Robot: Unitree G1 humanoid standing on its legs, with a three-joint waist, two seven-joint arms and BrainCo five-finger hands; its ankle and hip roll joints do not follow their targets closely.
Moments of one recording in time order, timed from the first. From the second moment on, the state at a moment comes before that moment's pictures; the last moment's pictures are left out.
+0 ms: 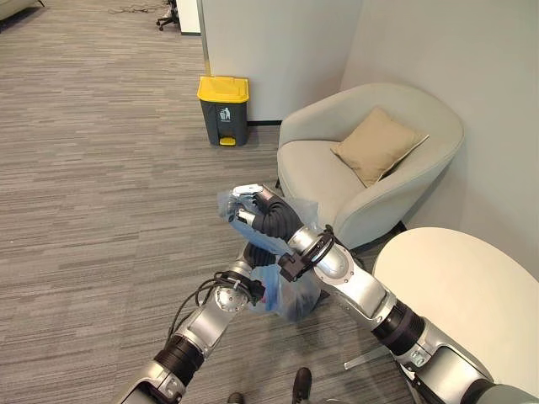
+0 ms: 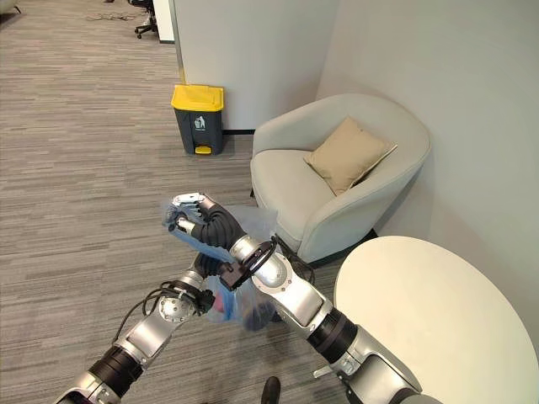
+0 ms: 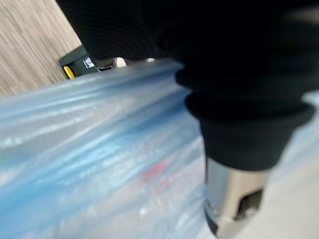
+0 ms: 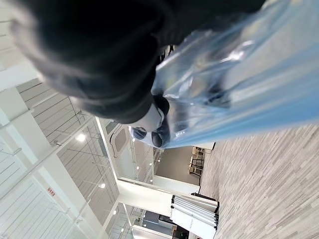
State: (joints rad) left arm -0.26 0.32 -0.52 0.27 0.07 -0.05 0.24; right arm -0.55 -0.20 0.71 -0.01 0.36 -0.09 -0.04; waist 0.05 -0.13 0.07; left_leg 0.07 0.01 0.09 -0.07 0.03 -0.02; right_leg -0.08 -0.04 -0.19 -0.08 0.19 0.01
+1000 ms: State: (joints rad) left arm -0.13 0.35 -0.42 0.20 -0.02 -0.05 0.22; right arm -0.46 -0.37 0.67 -0.09 0.07 -0.09 0.02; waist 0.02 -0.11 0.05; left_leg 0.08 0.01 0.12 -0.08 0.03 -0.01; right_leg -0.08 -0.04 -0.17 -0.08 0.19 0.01
